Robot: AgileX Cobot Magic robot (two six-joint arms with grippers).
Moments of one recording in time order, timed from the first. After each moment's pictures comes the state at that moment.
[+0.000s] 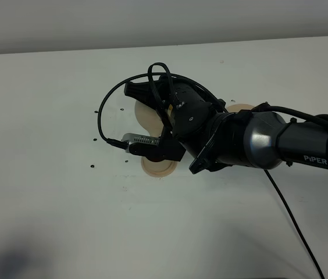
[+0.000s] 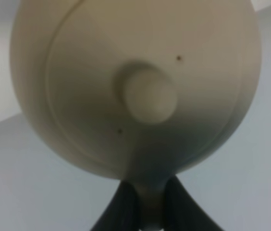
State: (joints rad) left arm -0.02 0.00 -0.51 0.08 1.09 -0.15; right arm 0.84 2.00 -1.28 -1.73 0.52 -0.64
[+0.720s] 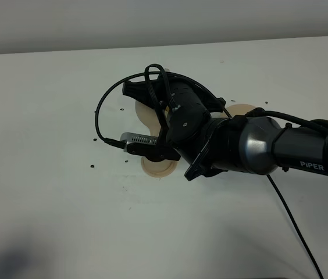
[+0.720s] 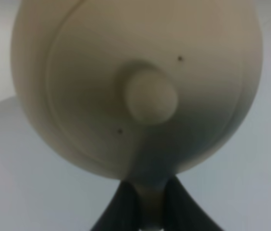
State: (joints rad) left arm -0.02 0.00 -0.51 0.08 1.09 -0.15; right arm 0.87 2.00 -1.28 -1.73 0.61 -0.64
